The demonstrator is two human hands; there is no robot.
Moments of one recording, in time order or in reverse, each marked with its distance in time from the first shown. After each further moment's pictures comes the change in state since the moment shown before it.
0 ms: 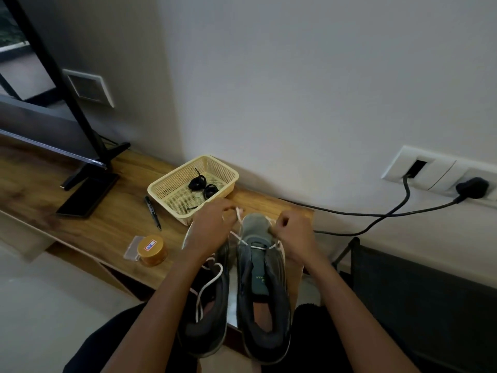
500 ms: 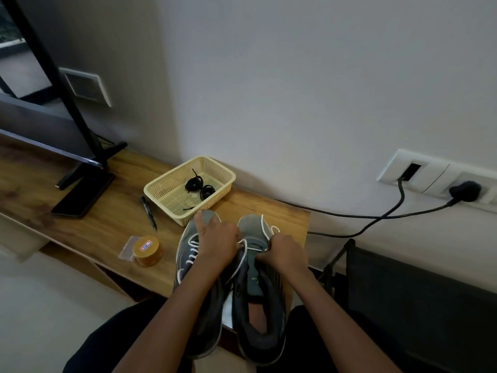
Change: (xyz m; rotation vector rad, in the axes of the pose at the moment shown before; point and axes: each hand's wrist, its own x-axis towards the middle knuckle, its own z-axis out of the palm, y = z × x) left_hand -0.008 -0.002 0.033 0.715 -0.177 -0.033; right_hand -0.013 0.015 0.024 -0.489 -0.100 0.056
